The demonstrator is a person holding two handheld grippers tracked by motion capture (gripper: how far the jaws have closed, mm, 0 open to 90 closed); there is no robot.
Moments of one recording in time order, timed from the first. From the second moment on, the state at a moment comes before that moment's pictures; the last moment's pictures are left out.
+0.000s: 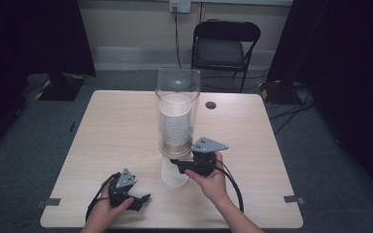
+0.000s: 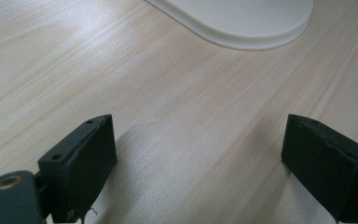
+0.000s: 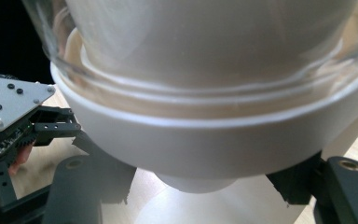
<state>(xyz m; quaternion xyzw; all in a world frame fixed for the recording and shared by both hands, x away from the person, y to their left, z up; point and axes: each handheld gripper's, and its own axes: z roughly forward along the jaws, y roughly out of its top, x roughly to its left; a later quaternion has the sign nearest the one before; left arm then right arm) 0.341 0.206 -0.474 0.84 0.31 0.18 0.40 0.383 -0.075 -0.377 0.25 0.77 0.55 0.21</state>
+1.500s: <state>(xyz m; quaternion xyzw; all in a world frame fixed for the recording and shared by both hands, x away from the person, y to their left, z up) 0.341 0.207 -0.473 0.85 0.31 0.18 0.39 0.387 -0.066 -0.377 0.24 0.76 0.57 0.23</state>
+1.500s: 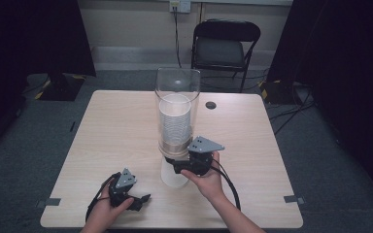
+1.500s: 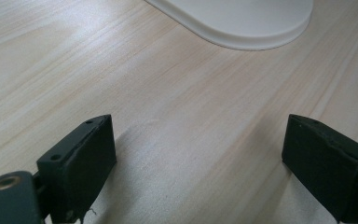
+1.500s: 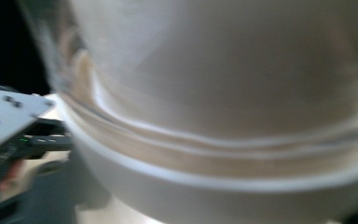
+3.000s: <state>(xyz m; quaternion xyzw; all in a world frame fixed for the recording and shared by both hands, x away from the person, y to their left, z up) 0.342 0.205 -0.474 0.85 0.31 0.18 0.39 0.383 -0.120 -0.448 0.25 0.85 0.44 0.17</state>
